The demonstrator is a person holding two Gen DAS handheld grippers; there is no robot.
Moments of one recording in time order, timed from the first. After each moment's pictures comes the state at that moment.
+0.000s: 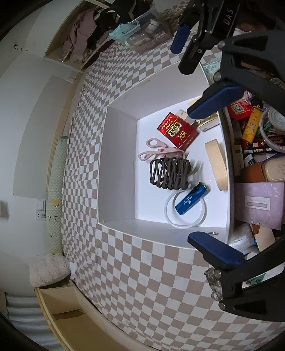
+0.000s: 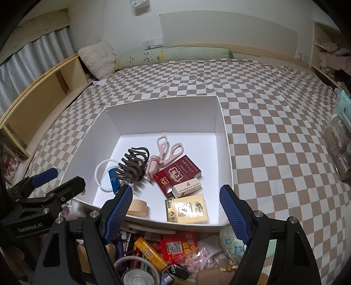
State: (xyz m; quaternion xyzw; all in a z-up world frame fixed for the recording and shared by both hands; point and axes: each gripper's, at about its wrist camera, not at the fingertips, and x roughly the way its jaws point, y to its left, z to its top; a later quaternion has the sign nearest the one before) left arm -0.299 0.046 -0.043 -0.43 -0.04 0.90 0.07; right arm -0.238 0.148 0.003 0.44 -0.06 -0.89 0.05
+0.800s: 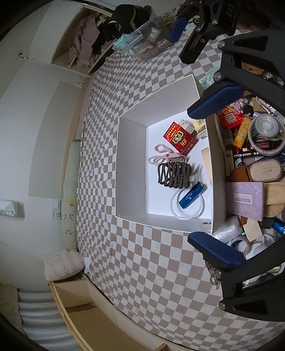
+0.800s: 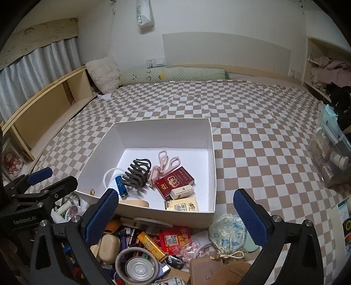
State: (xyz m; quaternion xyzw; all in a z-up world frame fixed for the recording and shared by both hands) left arm -0.250 0.043 0.002 -0.39 -0.03 0.92 0.06; right arm -0.190 0.152 0.046 0.38 -0.04 -0.92 0.04
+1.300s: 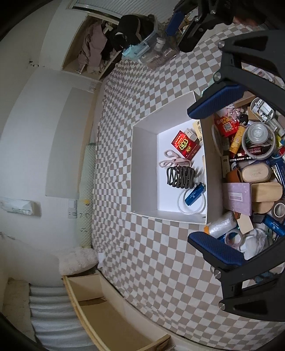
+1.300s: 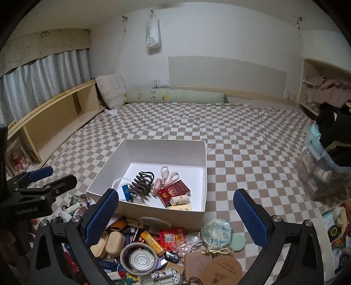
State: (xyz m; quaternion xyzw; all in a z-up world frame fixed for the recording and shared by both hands) left arm -0.198 0.035 0.046 -0.34 -0.03 0.94 0.07; right arm -0.130 0.152 0.094 0.32 -0.02 -0.95 0.04
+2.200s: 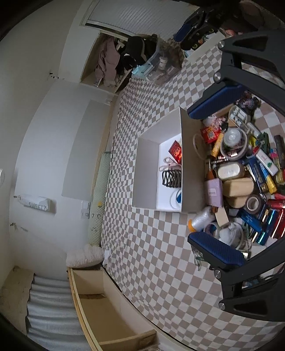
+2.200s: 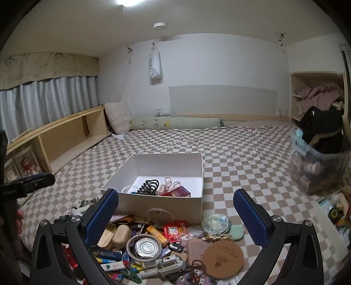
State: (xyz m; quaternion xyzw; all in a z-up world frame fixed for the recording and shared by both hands) left arm -0.101 -0.018 0.036 -0.28 -0.07 0.95 0.09; right arm -0.029 0.158 0.068 0.20 -0.04 -0.98 0.04
